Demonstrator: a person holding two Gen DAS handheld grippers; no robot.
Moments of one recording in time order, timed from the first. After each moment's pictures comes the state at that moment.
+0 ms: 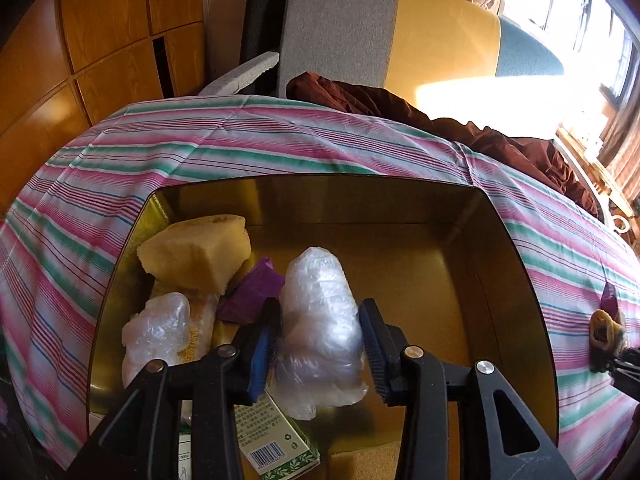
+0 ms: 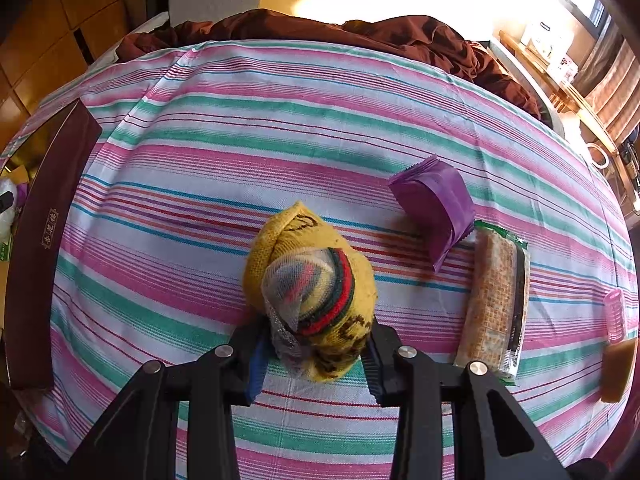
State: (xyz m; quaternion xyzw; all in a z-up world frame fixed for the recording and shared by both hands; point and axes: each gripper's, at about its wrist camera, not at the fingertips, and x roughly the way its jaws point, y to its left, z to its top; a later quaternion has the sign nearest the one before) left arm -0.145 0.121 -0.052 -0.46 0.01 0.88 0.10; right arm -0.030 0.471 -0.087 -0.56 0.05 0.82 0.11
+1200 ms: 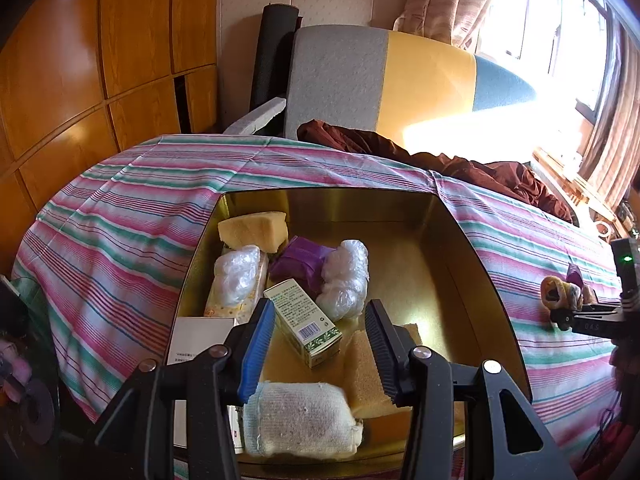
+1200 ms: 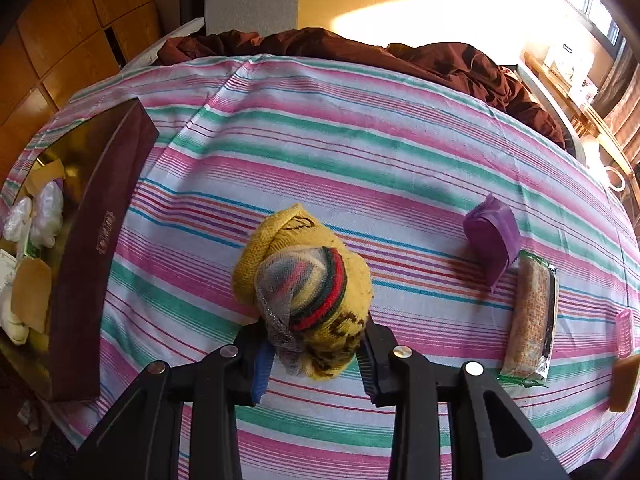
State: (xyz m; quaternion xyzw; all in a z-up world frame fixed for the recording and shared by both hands) left arm -0.037 0.075 -0.005 -0.38 0.00 0.92 0.10; right arm -0.033 0.412 -0.059 -0.54 0.05 0.84 0.06
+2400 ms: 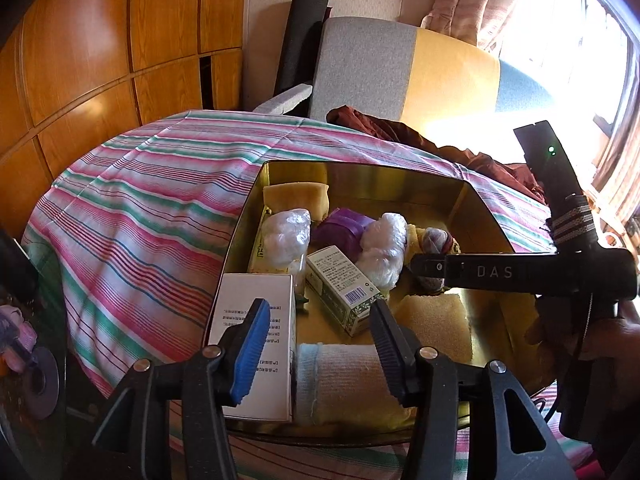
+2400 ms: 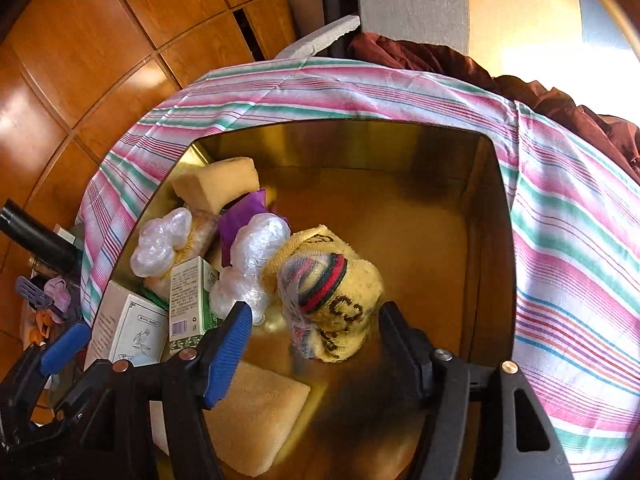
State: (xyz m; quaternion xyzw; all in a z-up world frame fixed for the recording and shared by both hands) left arm -0.022 0.038 -0.022 -0.40 -0.02 0.91 0.07; right arm -0.116 0.215 -0.057 -0.51 0.06 0.84 -0.14
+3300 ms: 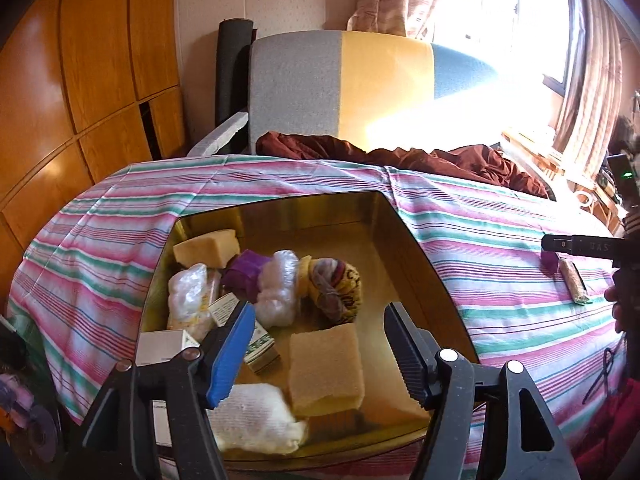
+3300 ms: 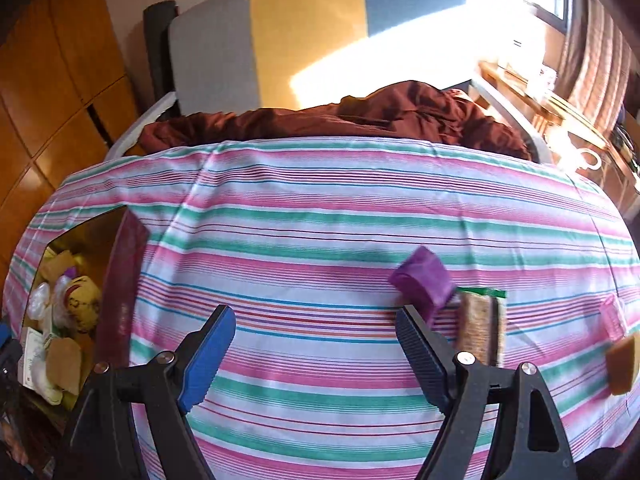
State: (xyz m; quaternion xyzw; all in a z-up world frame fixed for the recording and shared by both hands) left arm -0.017 0.129 0.011 -0.36 0.05 0.92 0.15; right arm -0.019 0.480 -0.010 -0.46 0.11 0.87 0.12
